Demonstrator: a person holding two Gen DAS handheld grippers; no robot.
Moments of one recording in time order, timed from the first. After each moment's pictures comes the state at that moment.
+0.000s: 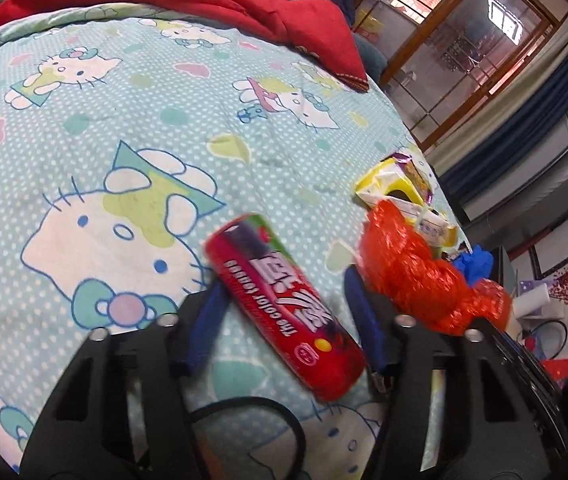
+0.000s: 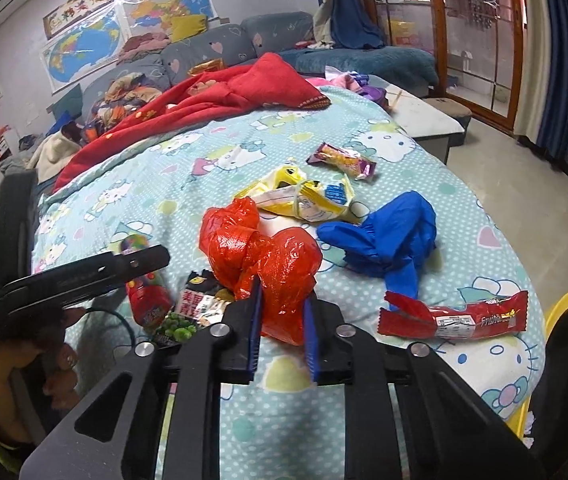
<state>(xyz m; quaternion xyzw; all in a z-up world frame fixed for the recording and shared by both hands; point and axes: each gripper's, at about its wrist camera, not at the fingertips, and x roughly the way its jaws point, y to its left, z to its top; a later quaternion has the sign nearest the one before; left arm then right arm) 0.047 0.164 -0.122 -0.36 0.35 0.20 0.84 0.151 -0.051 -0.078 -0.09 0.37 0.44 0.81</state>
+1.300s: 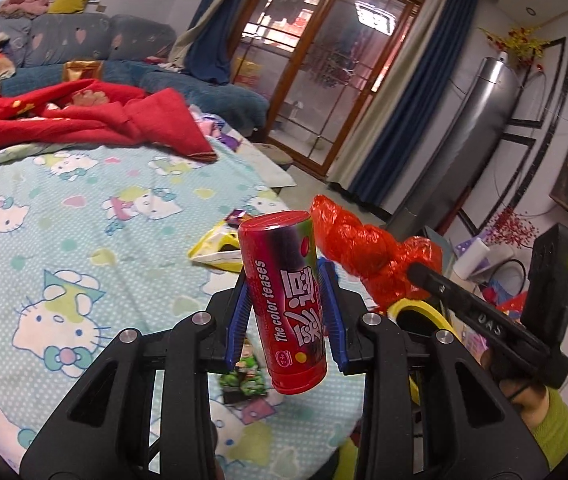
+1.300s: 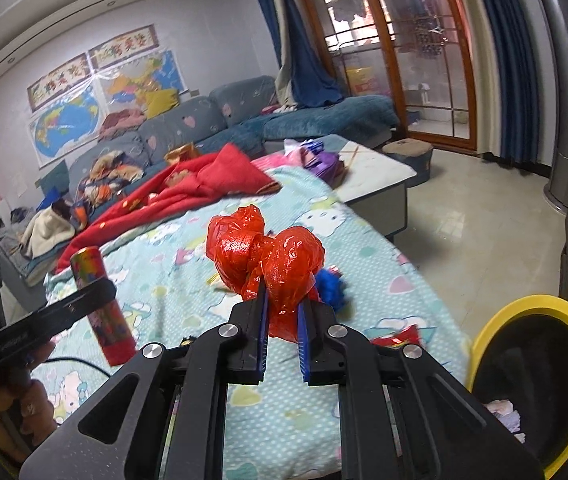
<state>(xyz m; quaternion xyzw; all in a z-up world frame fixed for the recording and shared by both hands) 0.036 0.083 -0.019 -0.23 0.25 0.05 0.94 0.168 -0.137 -0.013 0.02 0.30 0.39 0.87</state>
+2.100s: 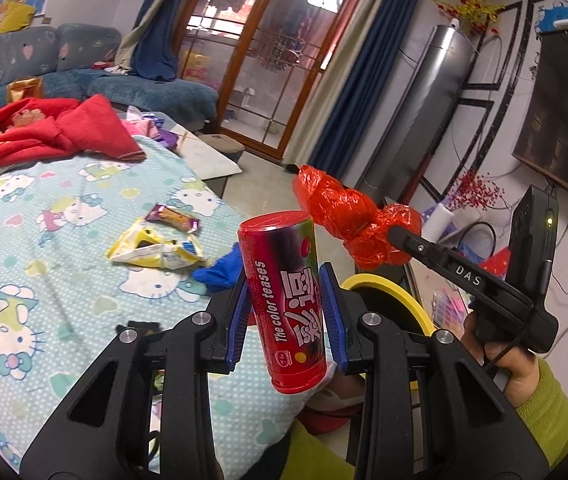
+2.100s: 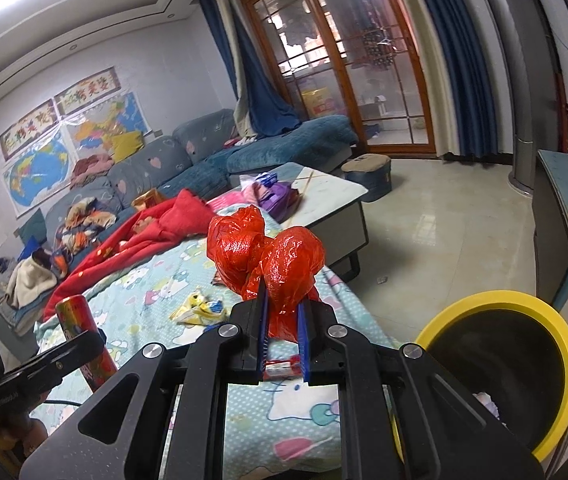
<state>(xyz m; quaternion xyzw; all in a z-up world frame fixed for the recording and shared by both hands) 0.062 0.019 -0.009 -0.18 0.26 -0.03 0.95 0.183 -0.206 -0.004 0.08 0.28 0.33 0.90</state>
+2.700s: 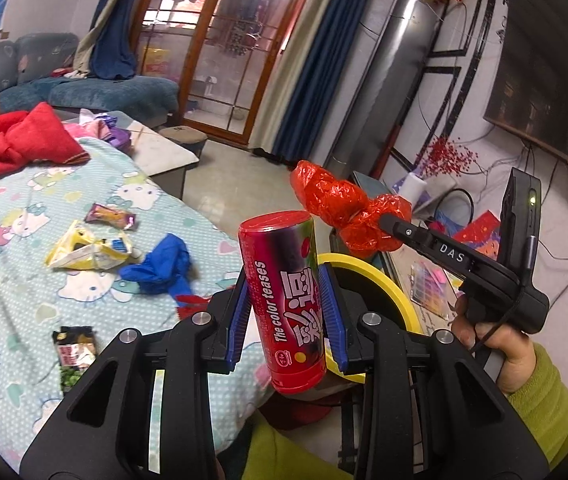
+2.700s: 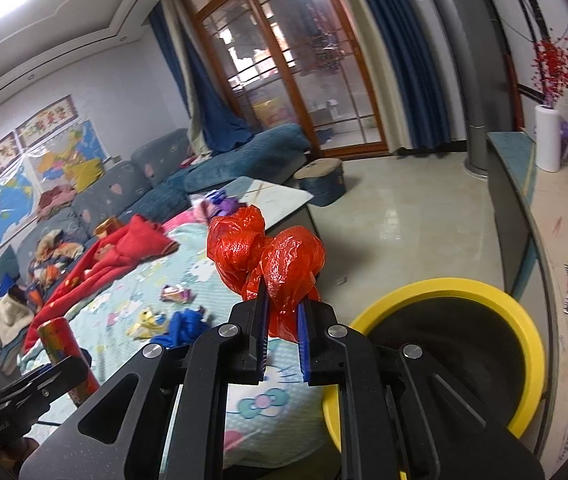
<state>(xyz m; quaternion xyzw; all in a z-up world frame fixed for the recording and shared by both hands) 0.088 -0.035 -0.016 -0.15 0.28 -0.09 0.94 0.195 -0.274 -0.018 0.11 0.28 0.24 0.92</state>
